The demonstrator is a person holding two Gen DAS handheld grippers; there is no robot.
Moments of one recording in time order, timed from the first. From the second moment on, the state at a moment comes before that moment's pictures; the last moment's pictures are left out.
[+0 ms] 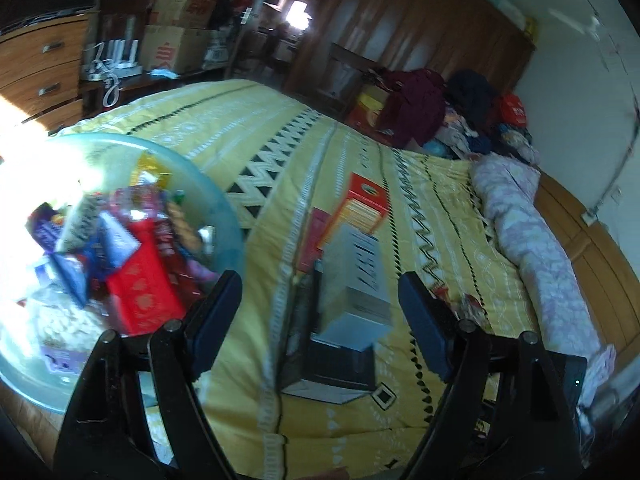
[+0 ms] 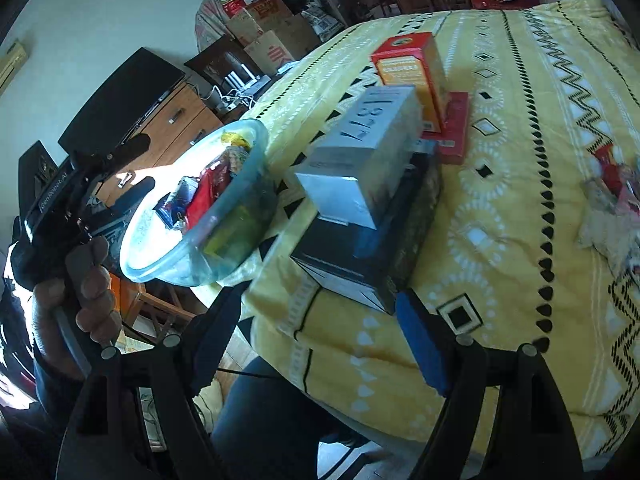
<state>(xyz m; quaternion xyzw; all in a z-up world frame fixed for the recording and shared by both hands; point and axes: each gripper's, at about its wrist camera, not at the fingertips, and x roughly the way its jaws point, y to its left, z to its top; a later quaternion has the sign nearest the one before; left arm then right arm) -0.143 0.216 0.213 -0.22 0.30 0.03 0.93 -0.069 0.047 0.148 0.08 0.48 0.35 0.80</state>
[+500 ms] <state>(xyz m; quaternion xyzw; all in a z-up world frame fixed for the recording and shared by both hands) -0.020 0.003 0.119 -0.13 0.46 -0.18 0.86 -0.086 -0.163 0.072 0.21 0.52 0.20 0.80</state>
